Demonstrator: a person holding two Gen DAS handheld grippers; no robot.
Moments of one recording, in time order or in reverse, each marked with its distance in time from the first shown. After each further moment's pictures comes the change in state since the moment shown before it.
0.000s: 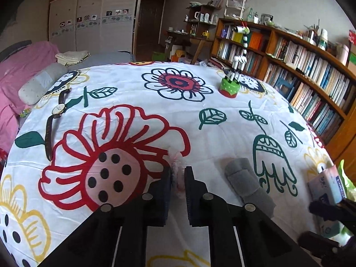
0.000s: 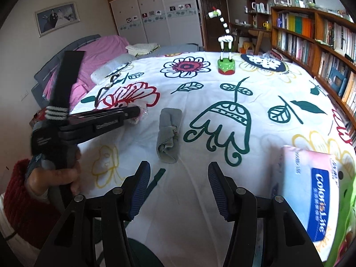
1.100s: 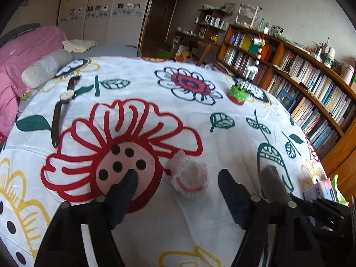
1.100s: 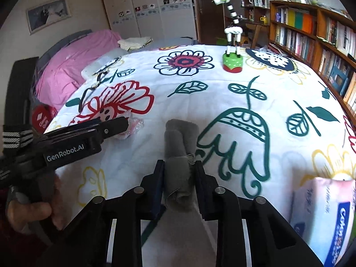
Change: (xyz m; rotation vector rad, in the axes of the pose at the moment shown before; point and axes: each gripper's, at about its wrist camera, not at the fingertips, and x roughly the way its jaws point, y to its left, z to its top) left arm -0.005 0.020 -0.003 -0.093 -0.006 -0.031; right arm 0.061 0.010 0.032 0.015 0.058 -0.048
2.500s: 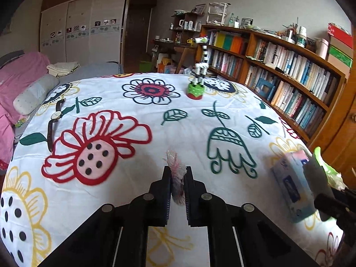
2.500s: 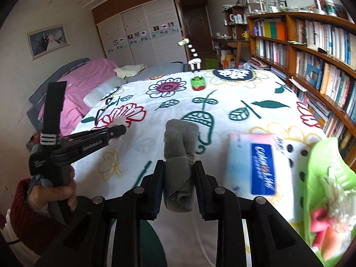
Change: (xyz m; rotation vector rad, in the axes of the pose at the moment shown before) left arm -0.044 -0.066 -0.028 0.155 -0.037 -0.031; right arm -0.132 -0.039 -0.063 0.085 -0.177 0.003
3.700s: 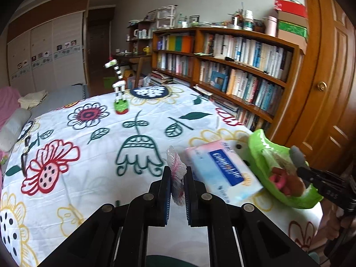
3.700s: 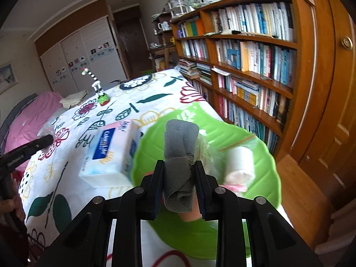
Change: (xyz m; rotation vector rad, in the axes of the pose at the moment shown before) left arm -0.040 -0.133 -0.005 0.210 -0.035 -0.144; right arm -0.114 -0.160 -0.064 0.262 -0.081 -0.312
